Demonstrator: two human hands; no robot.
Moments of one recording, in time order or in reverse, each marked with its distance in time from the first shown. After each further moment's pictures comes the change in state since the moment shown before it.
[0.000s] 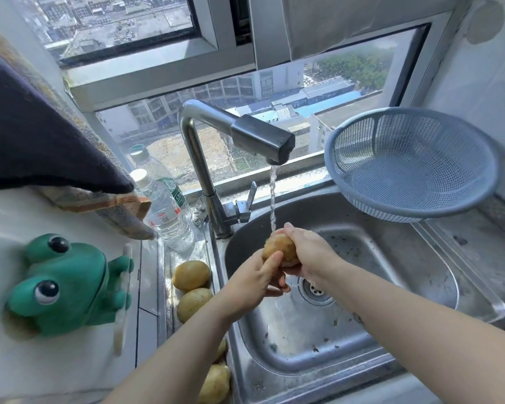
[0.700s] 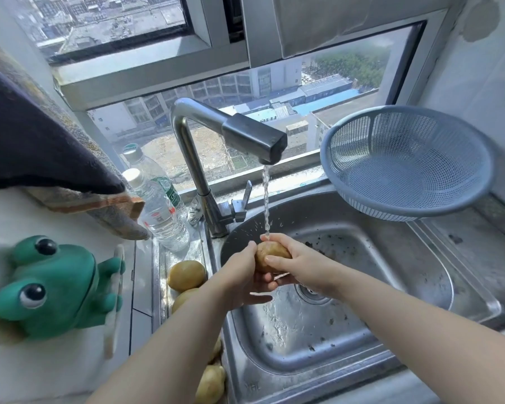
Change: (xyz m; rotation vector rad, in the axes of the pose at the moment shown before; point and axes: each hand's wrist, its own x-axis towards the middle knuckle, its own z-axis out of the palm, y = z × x) left_hand 0.021 0.000 -0.010 -0.284 0.112 -0.500; right_hand -0.005 0.013 -0.018 -0.240 -0.390 -0.067
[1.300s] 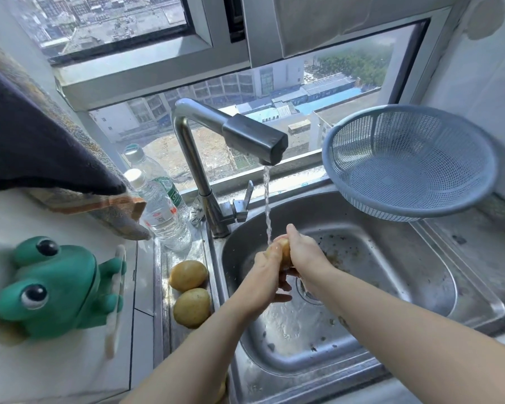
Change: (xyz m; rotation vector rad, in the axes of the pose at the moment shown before) left_hand -0.008 -0.017 0.028 0.194 -0.002 0.382; right_hand 0.027 -0.001 0.011 0.133 0.530 0.152
